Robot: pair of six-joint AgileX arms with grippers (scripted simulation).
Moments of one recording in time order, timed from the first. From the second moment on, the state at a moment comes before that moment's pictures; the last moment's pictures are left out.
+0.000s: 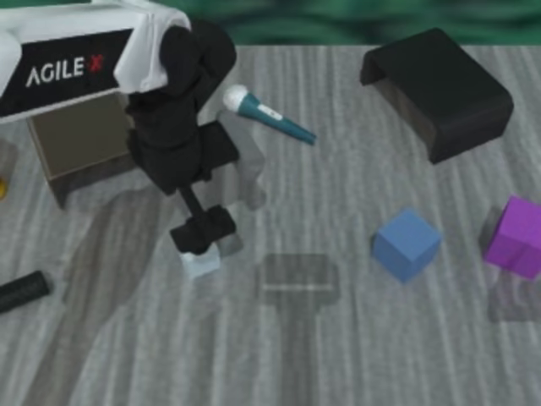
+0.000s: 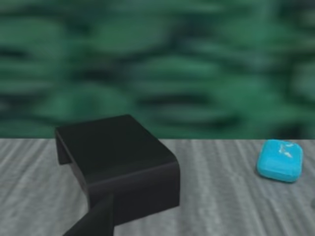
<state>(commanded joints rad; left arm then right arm) -0.47 2.10 1.58 -1.05 0.00 0.66 0.00 0.00 0.00 0.00 0.00 0.00</state>
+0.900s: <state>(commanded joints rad) -0.47 2.24 1.43 -0.76 0.00 0.67 0.00 0.00 0.00 0.00 0.00 0.00</state>
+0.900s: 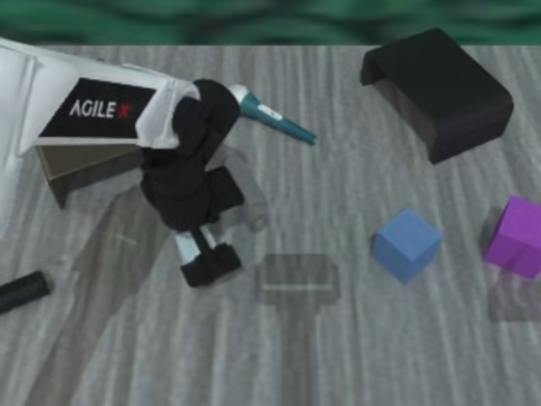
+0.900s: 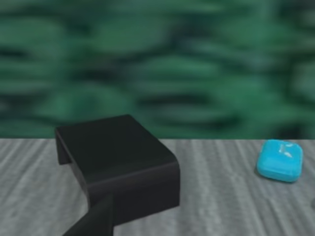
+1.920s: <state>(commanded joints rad) -0.47 2.24 1.43 -0.76 0.00 0.67 0.00 0.00 0.00 0.00 0.00 0.00</state>
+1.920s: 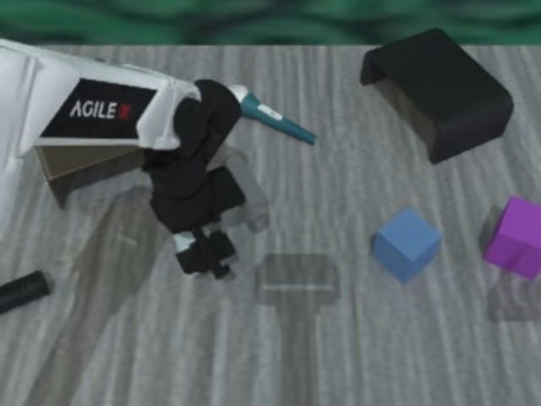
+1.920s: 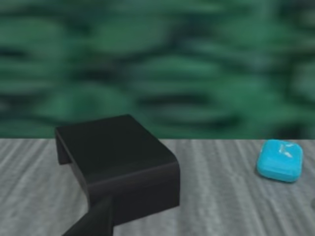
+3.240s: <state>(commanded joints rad) -0.58 2.20 1.73 -1.10 0.02 0.66 0.00 0.00 0.00 0.00 0.00 0.00</state>
